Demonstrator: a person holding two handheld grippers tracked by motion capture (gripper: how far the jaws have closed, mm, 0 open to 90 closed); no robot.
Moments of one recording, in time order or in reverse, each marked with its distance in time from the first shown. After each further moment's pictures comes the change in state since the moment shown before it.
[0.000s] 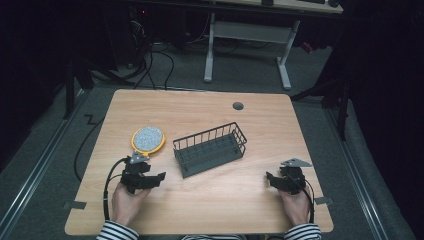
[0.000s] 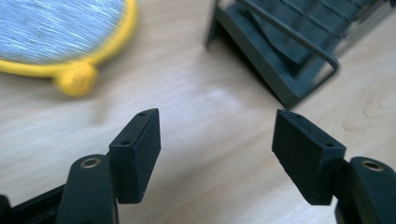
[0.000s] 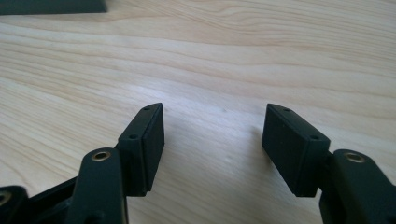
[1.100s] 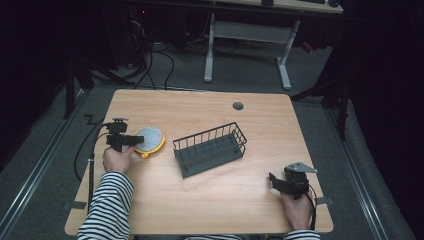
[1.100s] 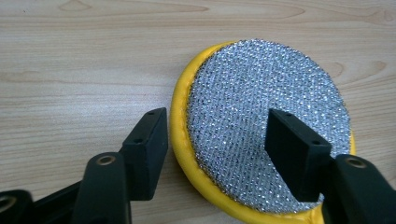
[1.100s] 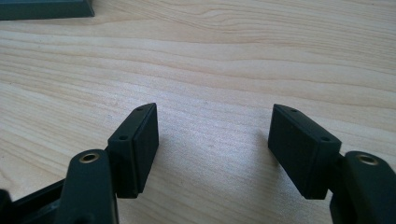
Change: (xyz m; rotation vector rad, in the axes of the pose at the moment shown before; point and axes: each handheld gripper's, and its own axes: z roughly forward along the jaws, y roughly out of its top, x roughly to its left) left arm 0.117 0.065 0.048 0.054 0.175 -0.262; right arm -0.006 -0.014 -0.003 -0.068 -0.025 0.020
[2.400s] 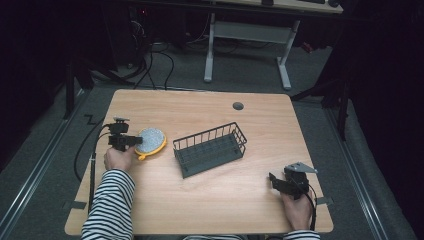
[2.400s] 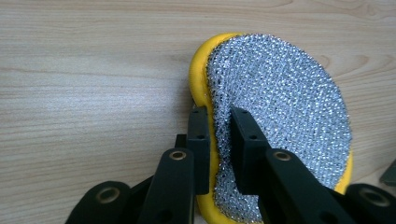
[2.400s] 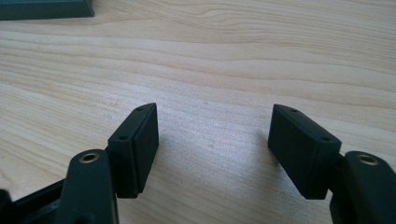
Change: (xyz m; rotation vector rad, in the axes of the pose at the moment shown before) left arm 0.002 0.000 0.007 0.035 -0.086 -0.027; right arm 0.000 0.000 0.000 0.000 0.000 -0.001
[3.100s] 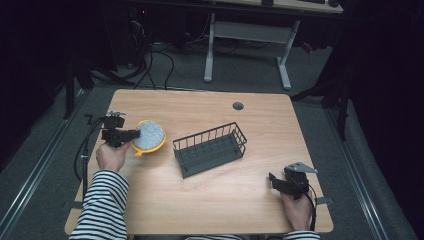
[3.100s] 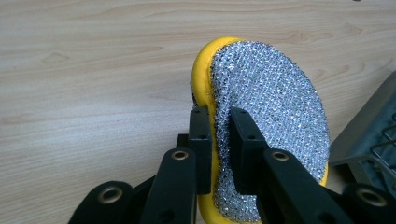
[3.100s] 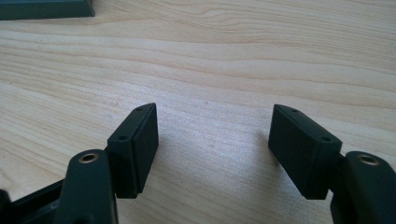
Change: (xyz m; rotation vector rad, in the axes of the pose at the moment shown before) left arm -0.023 0.013 -0.054 -0.092 -0.027 0.128; right arm 0.000 0.000 0.000 0.002 0.002 -0.001
